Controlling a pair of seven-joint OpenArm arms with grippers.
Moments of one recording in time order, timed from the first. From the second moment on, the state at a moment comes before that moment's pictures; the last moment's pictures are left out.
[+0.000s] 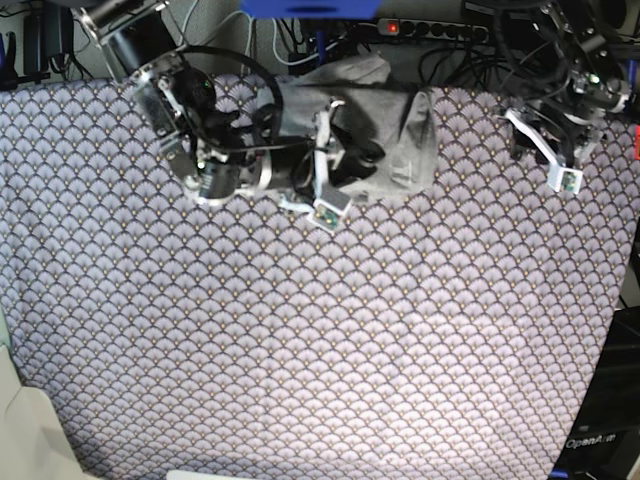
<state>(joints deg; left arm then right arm) 18.0 -4.4 -35.5 103.0 -14.1 -39.6 51.4 2.1 10.0 -27.5 91.0 37.9 39.4 -51.3</state>
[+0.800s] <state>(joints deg) 18.8 -4.6 -35.3 104.1 -18.1 -39.8 55.9 4.8 13.1 -26.1 88.5 25.9 39.5 -48.4</state>
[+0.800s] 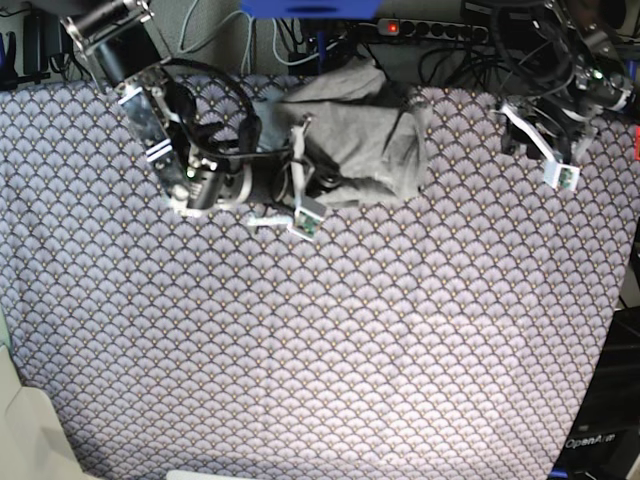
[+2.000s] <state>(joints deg) 22.0 -7.6 -8.4 105.5 -6.7 -39.4 56.3 -8.8 24.5 -2.4 102.8 25.5 39.5 -48.5</state>
